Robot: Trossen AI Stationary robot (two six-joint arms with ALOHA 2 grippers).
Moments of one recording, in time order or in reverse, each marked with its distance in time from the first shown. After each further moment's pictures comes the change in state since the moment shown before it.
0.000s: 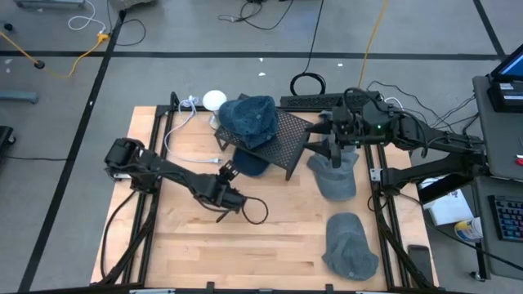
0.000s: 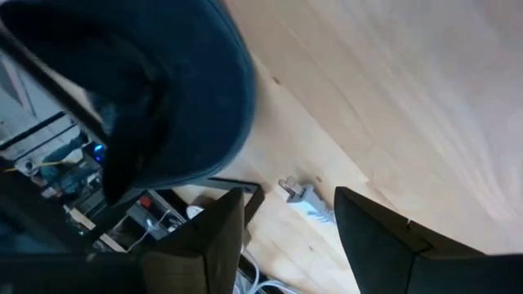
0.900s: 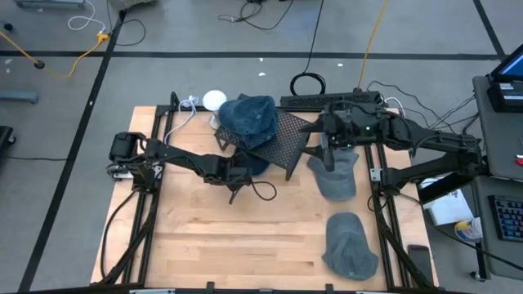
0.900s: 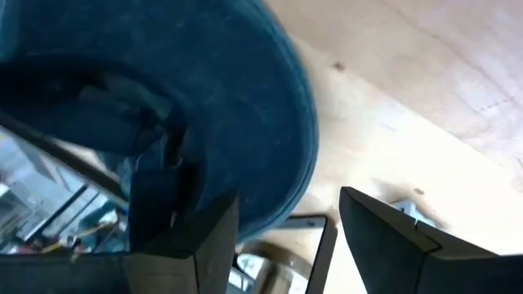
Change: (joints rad) left arm 0.229 0.005 -0.072 0.346 0.070 0.589; right arm 0.000 0.055 0.000 -0.001 0.001 -0.280
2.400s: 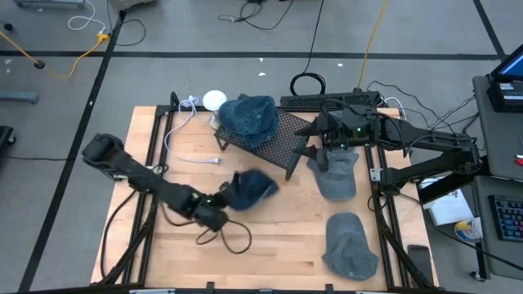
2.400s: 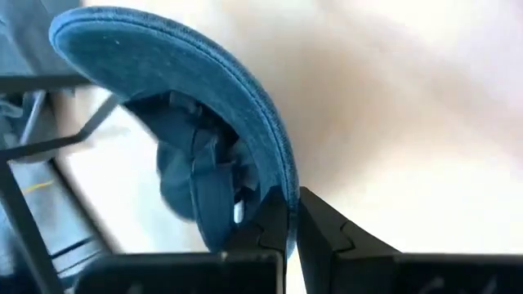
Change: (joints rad) left arm -0.463 -0.239 -0.082 0.036 0.131 -0.572; right arm 0.000 0.043 0.000 0.005 -0.001 0.148
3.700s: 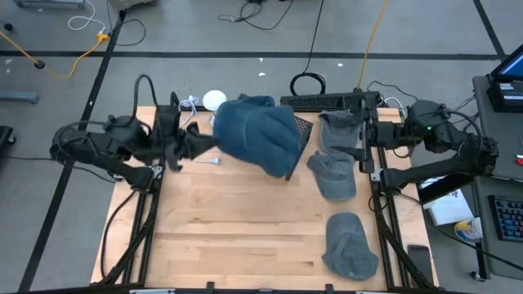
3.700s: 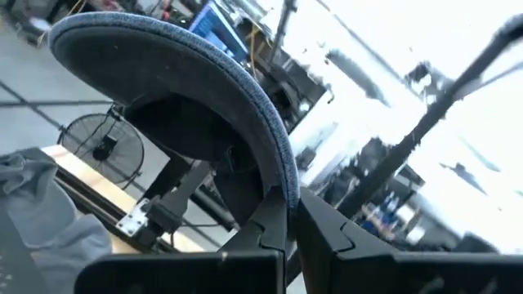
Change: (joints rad) left arm 0.311 -0.531 0.217 0.641 0.234 -1.222; right arm 0.103 -0.267 0.022 0.081 0.006 -0.569
